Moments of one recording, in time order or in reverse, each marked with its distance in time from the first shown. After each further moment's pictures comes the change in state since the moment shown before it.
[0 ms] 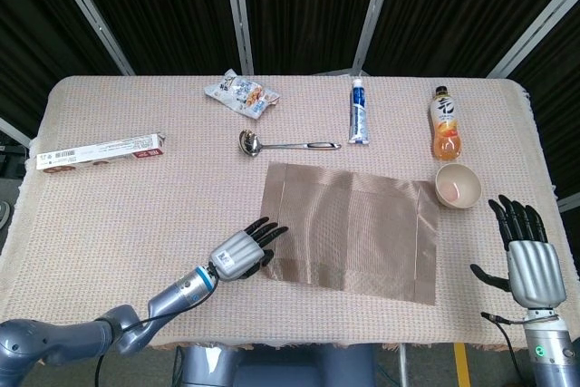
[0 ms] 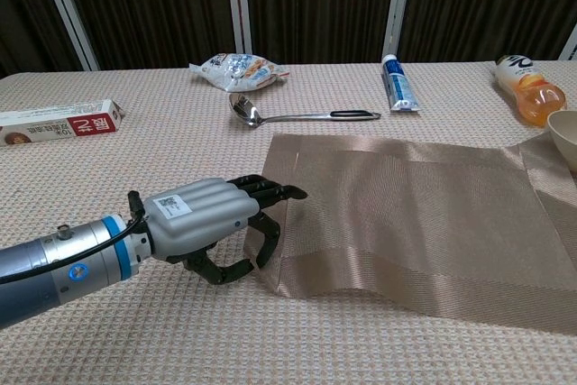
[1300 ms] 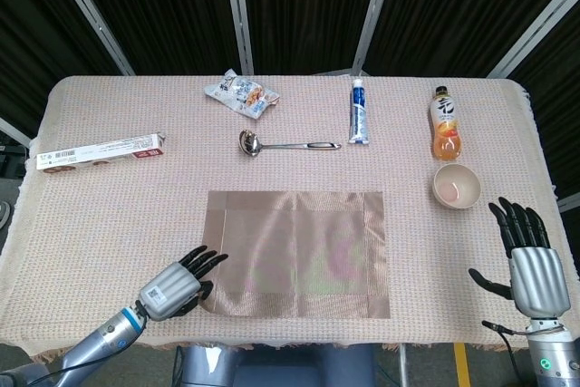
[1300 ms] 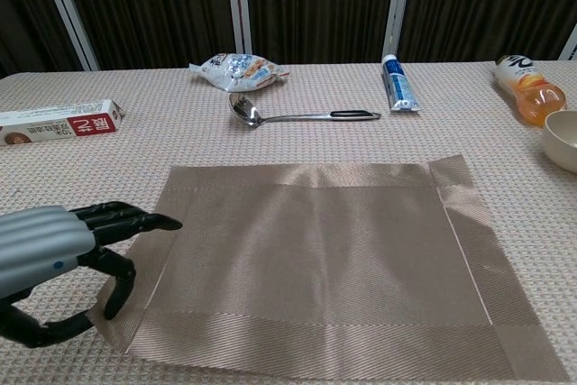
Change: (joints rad) left arm 0.216 0.425 0.225 -0.490 0.008 0.150 0.164; right arm -0.033 0.037 -0.013 -0.062 -0.079 0.057 0.019
